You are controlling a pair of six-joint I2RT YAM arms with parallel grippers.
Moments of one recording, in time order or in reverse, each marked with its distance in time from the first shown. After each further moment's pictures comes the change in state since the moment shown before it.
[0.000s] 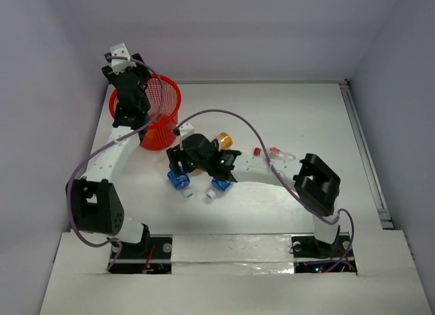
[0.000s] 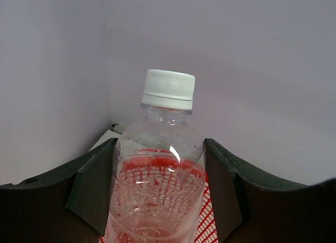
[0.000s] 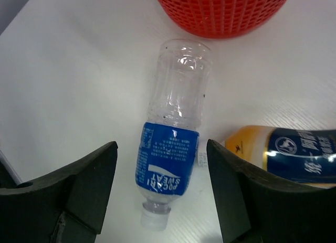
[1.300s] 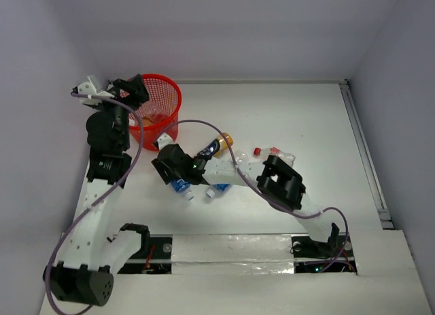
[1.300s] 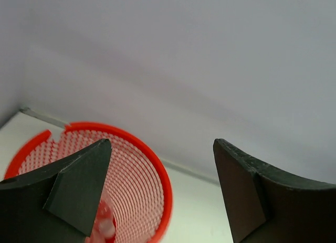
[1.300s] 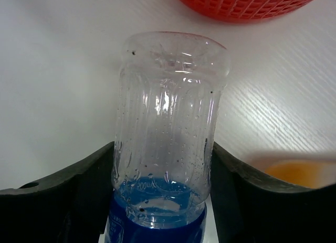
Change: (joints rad) left arm 0.000 -0.509 -0.237 -0.175 0.242 -0.347; right arm 0.058 0.385 0.387 -0.201 0.144 -0.069
